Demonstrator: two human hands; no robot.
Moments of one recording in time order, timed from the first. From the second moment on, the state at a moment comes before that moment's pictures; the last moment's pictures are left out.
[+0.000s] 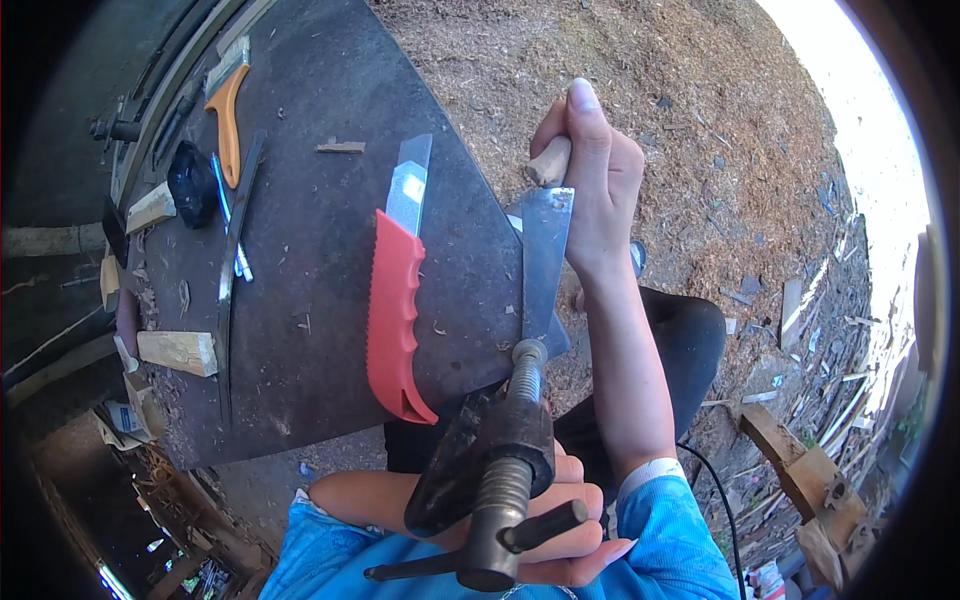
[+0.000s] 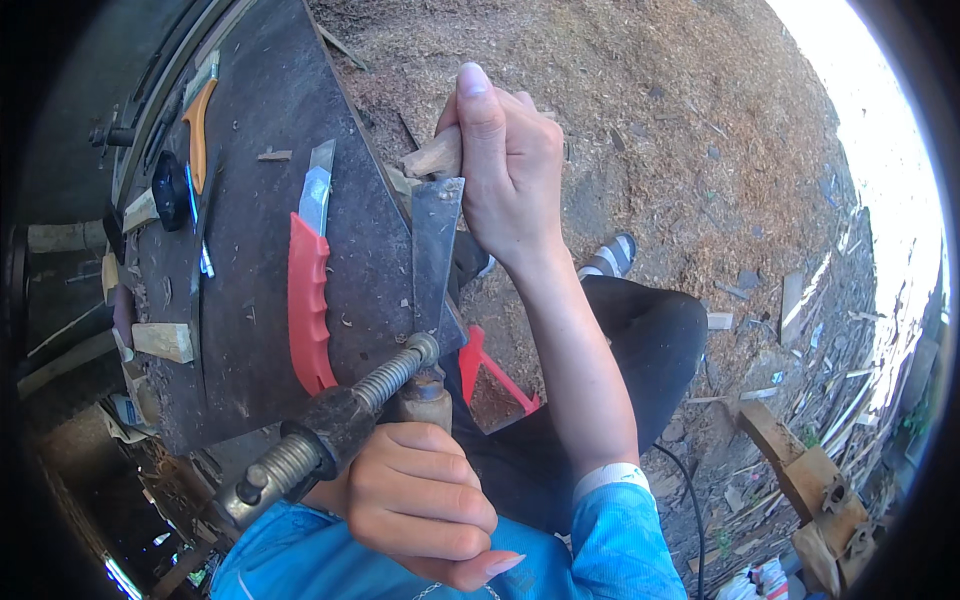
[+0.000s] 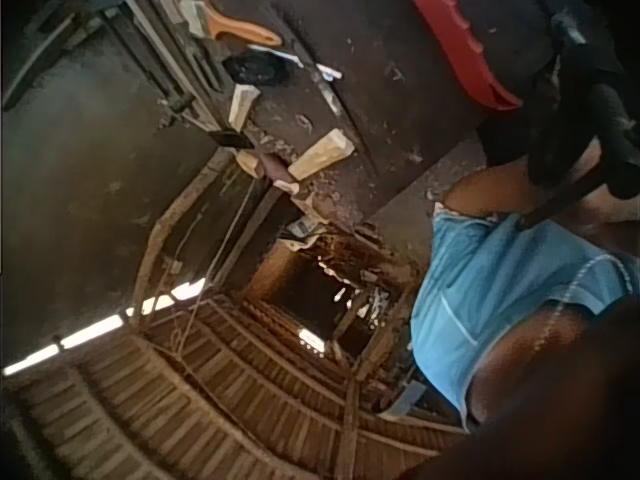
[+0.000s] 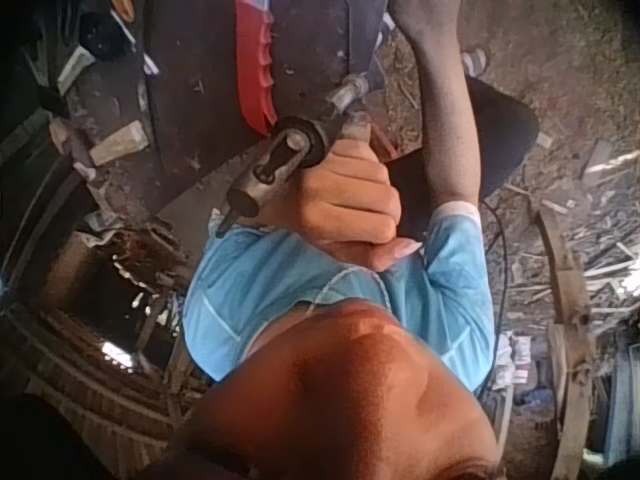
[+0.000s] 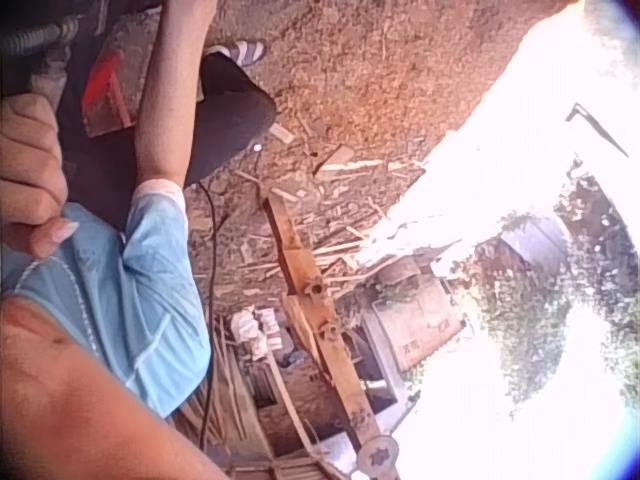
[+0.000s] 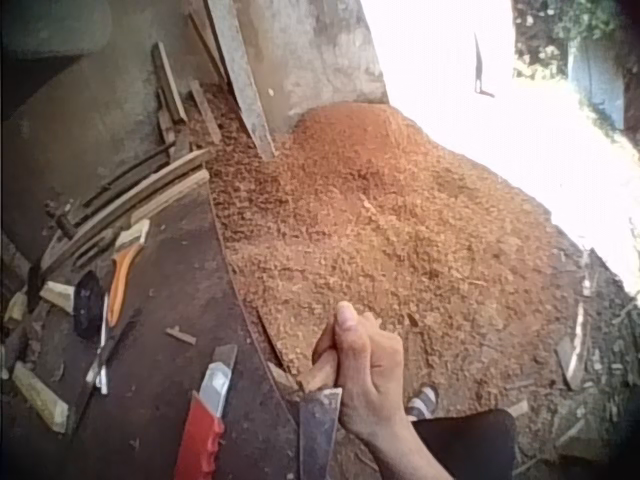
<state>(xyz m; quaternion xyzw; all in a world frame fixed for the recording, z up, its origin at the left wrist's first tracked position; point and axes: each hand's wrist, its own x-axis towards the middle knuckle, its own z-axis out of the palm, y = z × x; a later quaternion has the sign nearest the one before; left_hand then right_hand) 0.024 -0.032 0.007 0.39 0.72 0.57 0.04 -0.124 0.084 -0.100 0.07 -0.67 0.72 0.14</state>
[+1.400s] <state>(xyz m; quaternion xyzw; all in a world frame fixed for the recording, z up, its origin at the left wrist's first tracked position) 0.024 -0.023 0.001 0.38 0.70 0.60 -0.04 -0.135 0.101 -0.098 0.18 -0.75 0.51 0.38</state>
